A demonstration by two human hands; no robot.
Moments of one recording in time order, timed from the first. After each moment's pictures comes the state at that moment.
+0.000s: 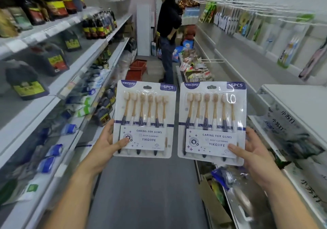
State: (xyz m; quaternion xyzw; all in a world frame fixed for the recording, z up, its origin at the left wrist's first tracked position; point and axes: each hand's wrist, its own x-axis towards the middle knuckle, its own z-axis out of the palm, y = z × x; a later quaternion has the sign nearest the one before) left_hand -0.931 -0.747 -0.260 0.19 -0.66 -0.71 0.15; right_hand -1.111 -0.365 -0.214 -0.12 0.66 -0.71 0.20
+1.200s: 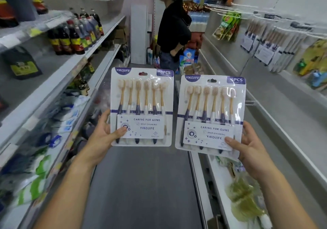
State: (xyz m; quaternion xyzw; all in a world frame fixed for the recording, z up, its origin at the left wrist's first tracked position) left_hand -1.469 -1.124 -0.228 0.16 -0.65 -0.72 0.20; right_hand -1.643 -0.753 -0.194 -0.13 0.67 -0.70 0.19
